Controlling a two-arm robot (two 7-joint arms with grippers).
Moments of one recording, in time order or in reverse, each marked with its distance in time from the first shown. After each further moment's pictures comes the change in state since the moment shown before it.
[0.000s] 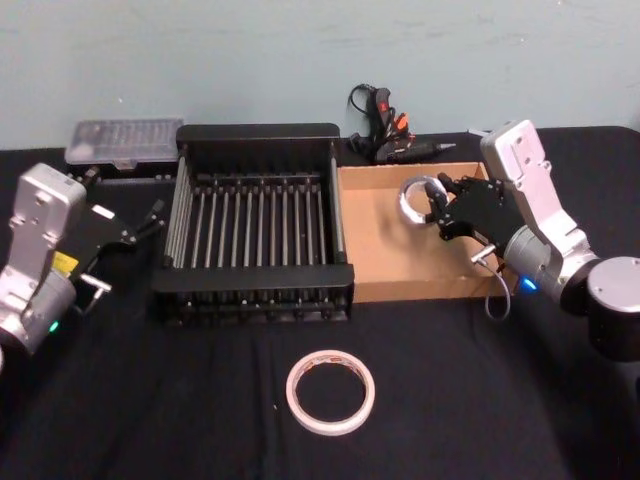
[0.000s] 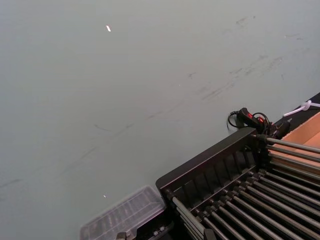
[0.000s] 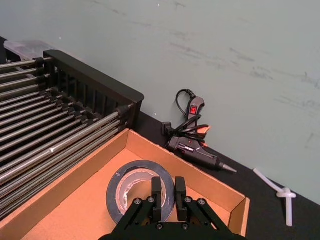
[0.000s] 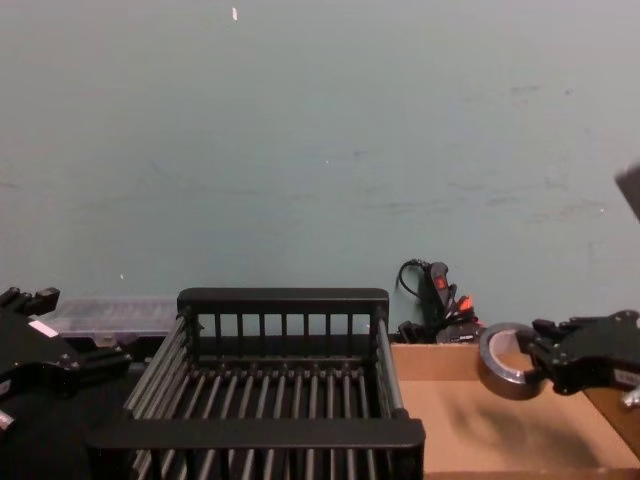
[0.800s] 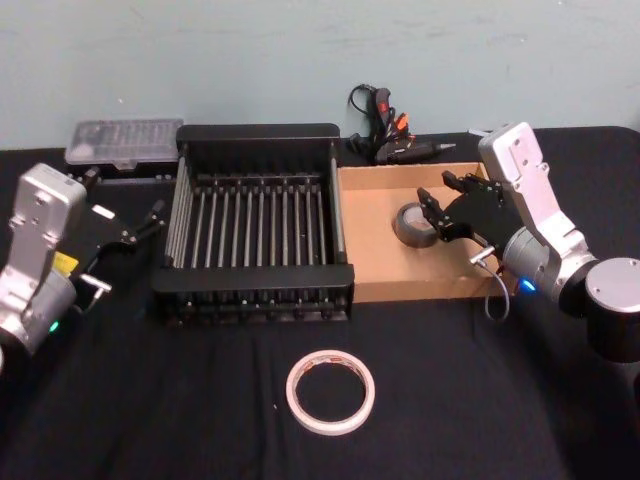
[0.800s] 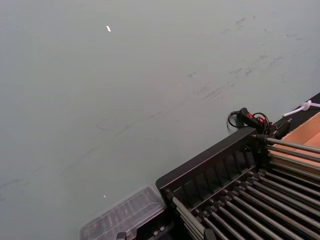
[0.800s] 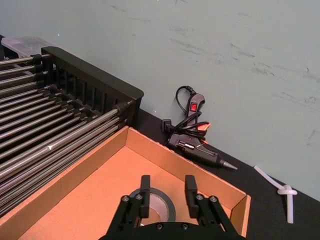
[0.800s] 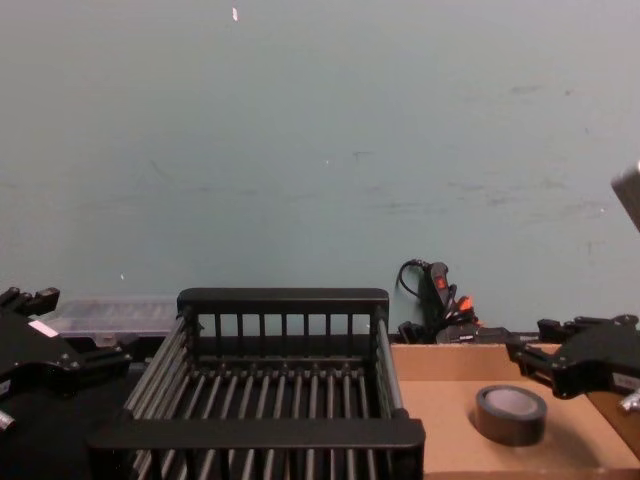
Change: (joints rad) left arm 0.000 0.000 0.000 0.000 0.000 0.000 0.000; right arm 0.002 -0.007 0.004 0.011 -0.007 0.004 0.000
